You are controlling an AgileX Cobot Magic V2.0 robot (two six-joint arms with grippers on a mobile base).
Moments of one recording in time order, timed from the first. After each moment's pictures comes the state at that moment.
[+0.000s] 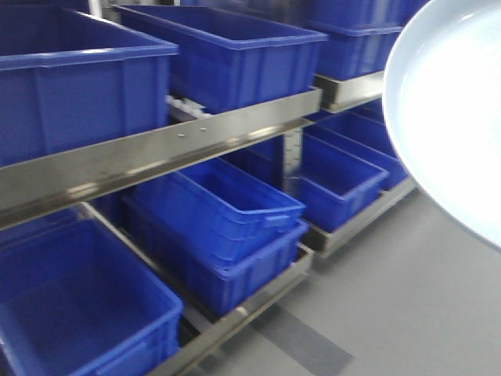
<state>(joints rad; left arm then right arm) -0.12 0.50 -0.39 0.10 0.43 -0.15 0.04 0.33 -0.47 0.15 0.61 -0.02</state>
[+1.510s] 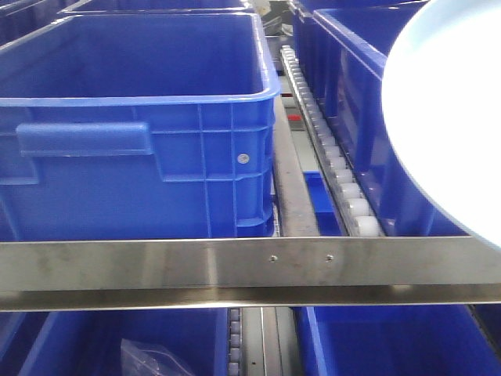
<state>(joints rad) -0.12 0.50 -0.39 0.10 0.43 -0.15 0.04 0.33 -0.47 0.15 0.61 -0.02</state>
